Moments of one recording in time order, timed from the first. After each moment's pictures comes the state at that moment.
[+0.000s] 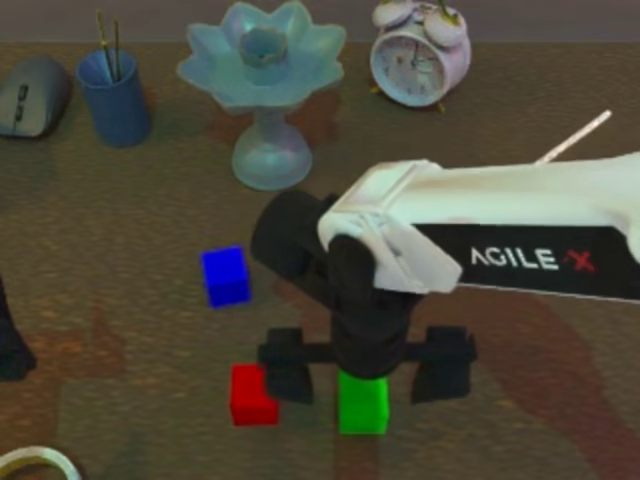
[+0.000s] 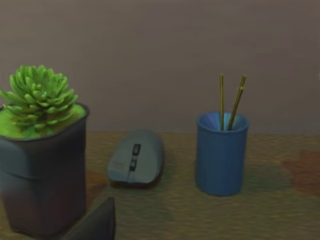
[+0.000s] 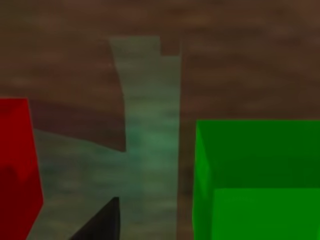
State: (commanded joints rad) left arm 0.02 0.00 0.00 0.00 0.00 0.00; right arm 0.89 2.07 1.41 -0.91 0.01 0.90
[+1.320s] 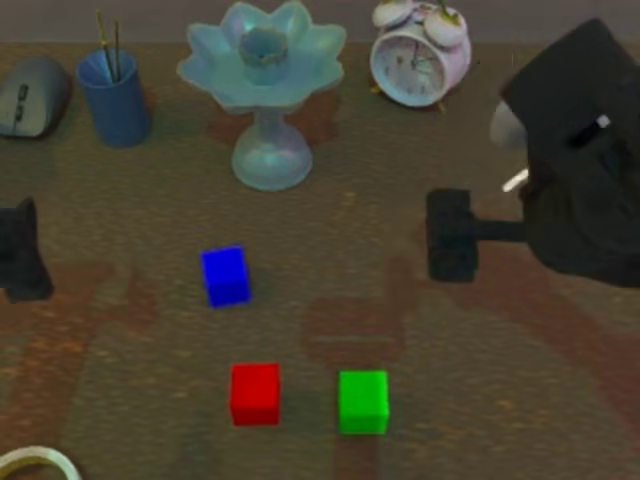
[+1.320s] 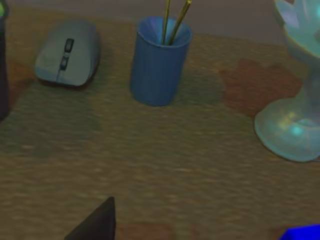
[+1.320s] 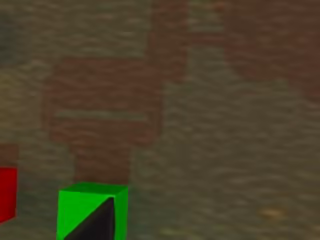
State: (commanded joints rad) left arm -0.11 0.55 0.47 -0.32 0.00 -0.19; right arm 0.66 1.43 1.16 -0.87 0.14 0.63
